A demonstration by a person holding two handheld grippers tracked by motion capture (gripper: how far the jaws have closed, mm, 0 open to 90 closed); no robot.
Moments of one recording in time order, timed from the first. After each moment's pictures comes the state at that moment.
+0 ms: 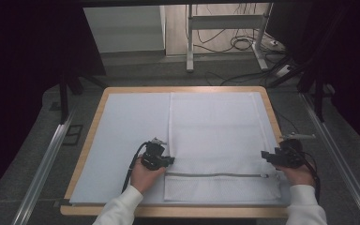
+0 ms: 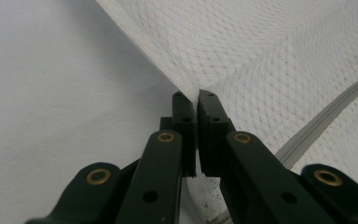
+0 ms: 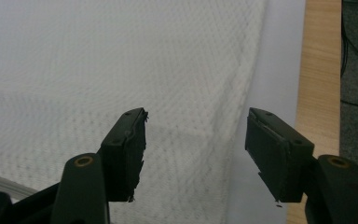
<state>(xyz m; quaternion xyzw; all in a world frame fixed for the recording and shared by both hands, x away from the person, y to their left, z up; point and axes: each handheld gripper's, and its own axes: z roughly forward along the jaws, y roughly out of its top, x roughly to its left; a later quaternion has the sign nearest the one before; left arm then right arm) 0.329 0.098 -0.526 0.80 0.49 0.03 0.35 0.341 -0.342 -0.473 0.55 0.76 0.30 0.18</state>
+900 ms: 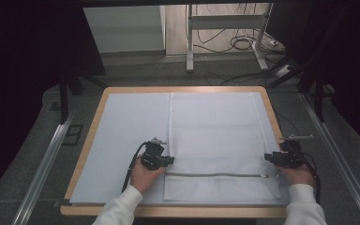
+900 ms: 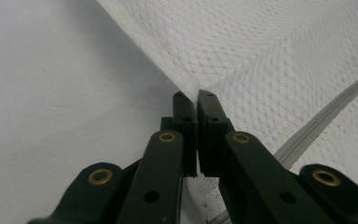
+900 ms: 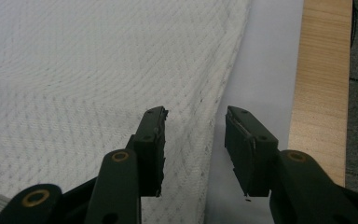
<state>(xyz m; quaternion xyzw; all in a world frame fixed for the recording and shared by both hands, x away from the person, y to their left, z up) 0.329 0.099 -0.526 0.79 0.49 0.02 0.36 0.354 -0.354 -0.495 0.57 0.76 0.27 0.15</state>
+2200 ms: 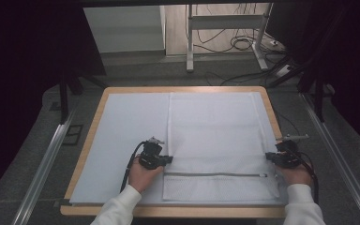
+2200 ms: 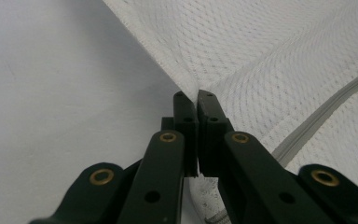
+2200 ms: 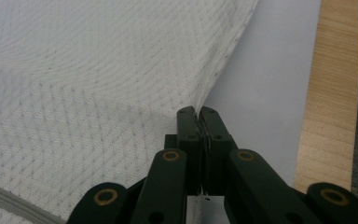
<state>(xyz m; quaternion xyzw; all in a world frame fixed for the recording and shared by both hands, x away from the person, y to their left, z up) 0.328 0.107 -0.523 0.79 0.49 0.02 0.36 0.354 -0.347 -0.497 0.55 0.78 0.26 0.16</state>
